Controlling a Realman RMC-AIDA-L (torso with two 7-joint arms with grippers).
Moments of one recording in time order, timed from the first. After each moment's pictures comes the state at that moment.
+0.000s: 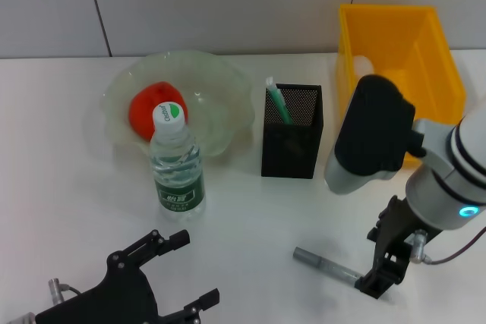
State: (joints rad) left arm -0.22 -2.05 1.35 0.25 1.15 1.62 -0.50; right arm 0.59 2.08 1.44 1.52 0.49 -1.70 2.56
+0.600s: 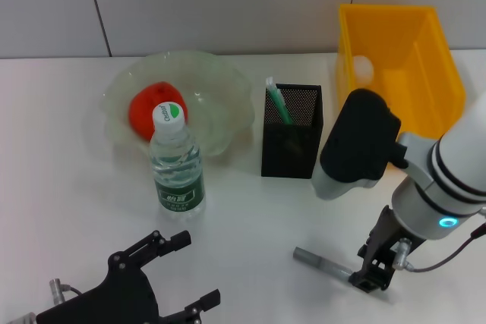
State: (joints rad) left arm -0.23 -2.05 1.36 0.25 1.15 1.62 -0.51; right arm 0.60 2.09 1.39 1.42 0.49 -1.61 2.63
